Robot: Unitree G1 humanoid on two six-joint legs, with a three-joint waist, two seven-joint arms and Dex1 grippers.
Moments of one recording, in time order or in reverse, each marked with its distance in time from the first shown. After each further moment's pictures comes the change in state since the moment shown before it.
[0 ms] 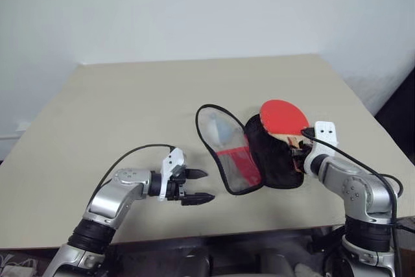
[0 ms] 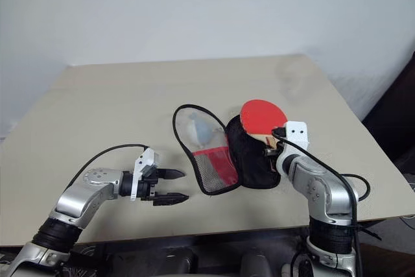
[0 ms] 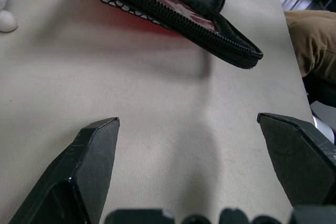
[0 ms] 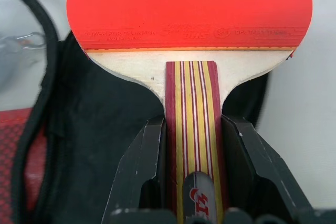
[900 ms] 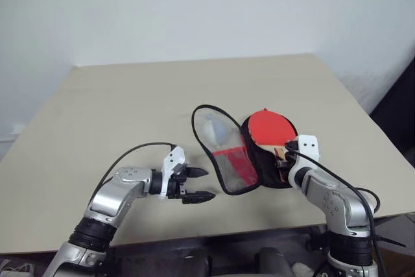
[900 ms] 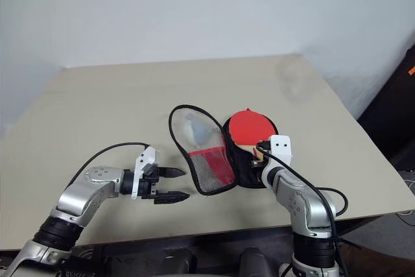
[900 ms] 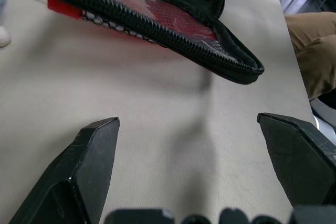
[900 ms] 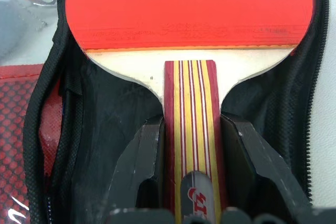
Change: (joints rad) left arm -0.023 -0.002 0.000 -0.003 0.010 0.012 0.004; right arm 0.099 0.112 0.102 0.018 -0.052 -0.099 -0.013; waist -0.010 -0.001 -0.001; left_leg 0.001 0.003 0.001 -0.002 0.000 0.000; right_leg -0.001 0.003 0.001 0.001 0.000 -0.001
